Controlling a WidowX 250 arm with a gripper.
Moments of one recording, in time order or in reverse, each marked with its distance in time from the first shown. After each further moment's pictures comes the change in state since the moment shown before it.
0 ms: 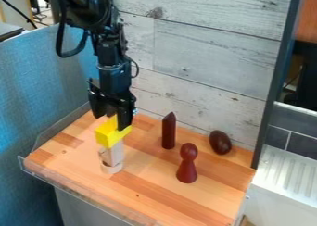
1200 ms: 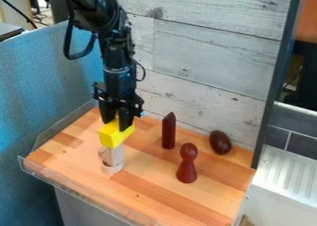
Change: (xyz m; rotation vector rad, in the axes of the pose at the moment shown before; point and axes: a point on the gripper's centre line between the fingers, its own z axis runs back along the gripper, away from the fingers) arm 0.003 -0.017 -0.002 -0.032 0.034 0.064
